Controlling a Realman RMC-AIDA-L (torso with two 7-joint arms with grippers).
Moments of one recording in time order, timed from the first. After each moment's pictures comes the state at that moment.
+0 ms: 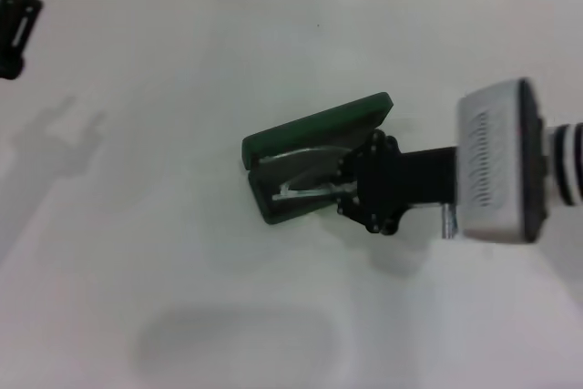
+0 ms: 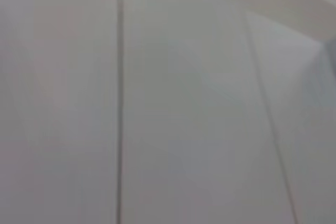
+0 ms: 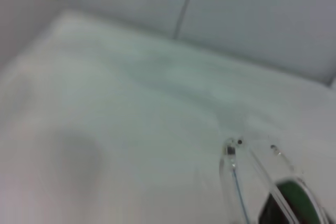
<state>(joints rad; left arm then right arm) -0.33 -2.05 1.05 0.26 0.68 1.76 -0.60 0.40 2.02 -1.73 -1.11 -1.70 -0.95 1.21</state>
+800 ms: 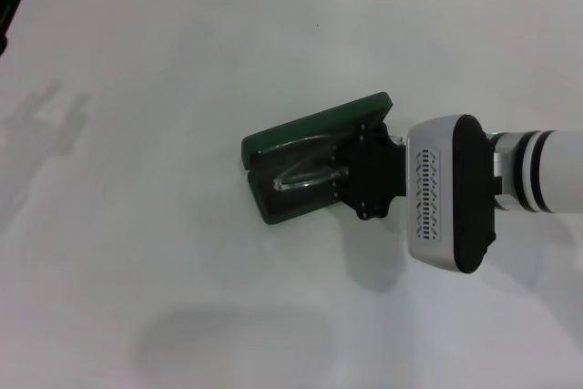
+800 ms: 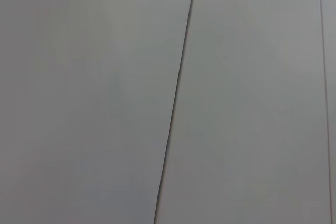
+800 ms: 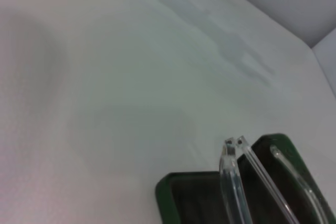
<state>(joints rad) -0.35 -2.01 1.05 0.27 0.67 1.61 -0.80 0.38 2.02 -1.92 -1.20 -1.88 -0.65 1.26</state>
